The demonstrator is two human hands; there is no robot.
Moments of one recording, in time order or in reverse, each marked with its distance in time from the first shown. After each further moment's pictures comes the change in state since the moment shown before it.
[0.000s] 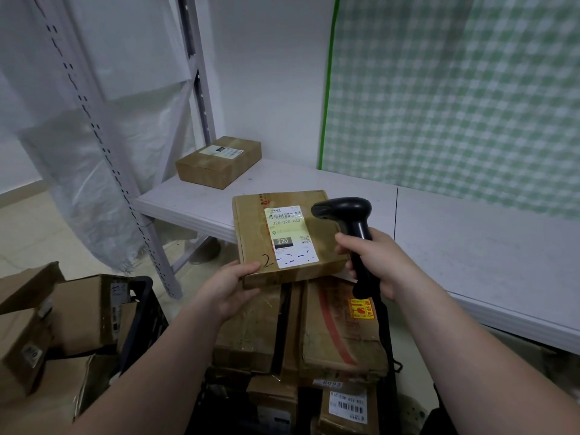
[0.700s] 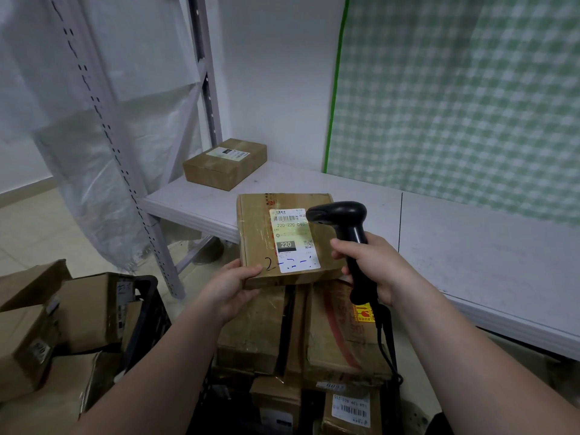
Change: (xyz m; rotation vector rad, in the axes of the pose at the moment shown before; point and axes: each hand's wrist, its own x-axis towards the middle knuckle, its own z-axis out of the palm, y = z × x) left_hand -0.009 0.002 -0.006 -0.035 -0.049 0.043; right_hand -0.007 -0.007 0.017 -0.028 -0.028 0.012
